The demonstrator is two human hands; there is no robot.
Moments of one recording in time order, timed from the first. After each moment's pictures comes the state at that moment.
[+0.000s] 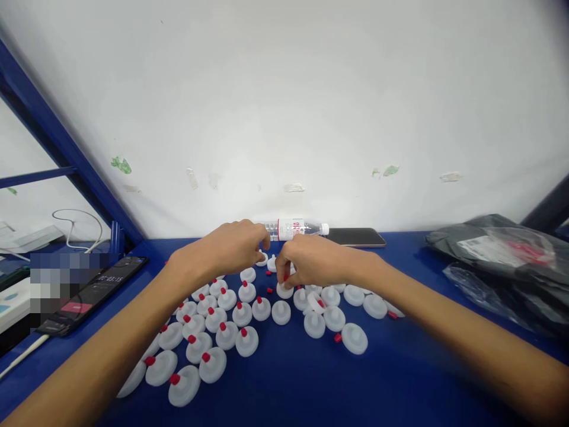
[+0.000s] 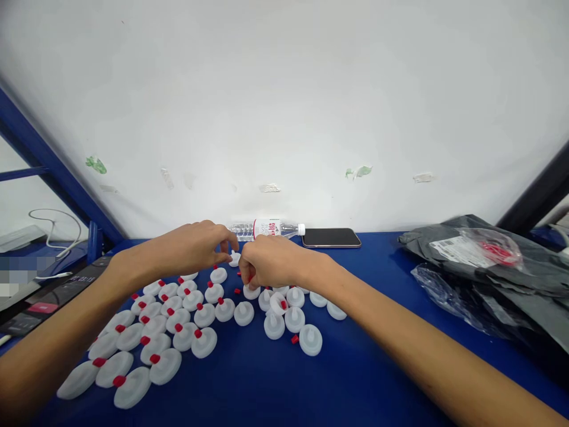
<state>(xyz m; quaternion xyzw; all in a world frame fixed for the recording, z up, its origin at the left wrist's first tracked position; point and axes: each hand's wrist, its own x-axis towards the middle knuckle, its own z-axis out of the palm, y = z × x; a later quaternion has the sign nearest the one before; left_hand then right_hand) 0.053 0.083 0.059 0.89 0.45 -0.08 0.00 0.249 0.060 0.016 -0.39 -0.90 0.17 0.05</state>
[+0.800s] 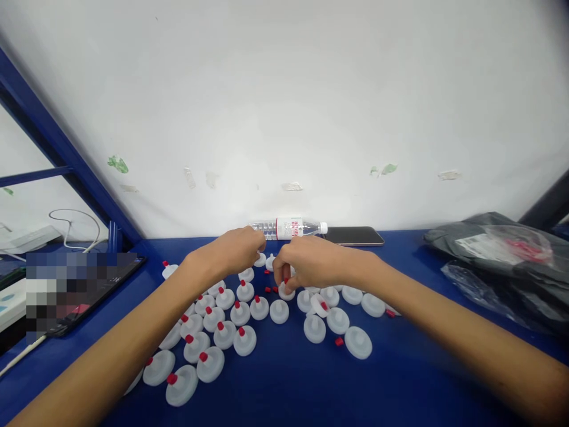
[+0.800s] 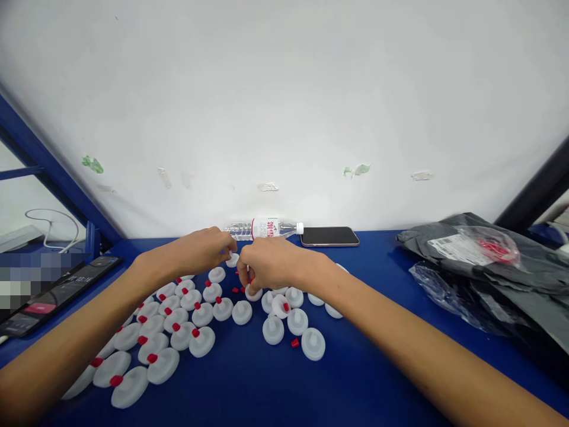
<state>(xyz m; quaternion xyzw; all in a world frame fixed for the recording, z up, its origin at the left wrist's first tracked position) 0.057 0.100 0.032 0.90 0.43 -0.11 -0.03 0.249 0.058 0.014 -0.40 -0.91 0.14 0.02</state>
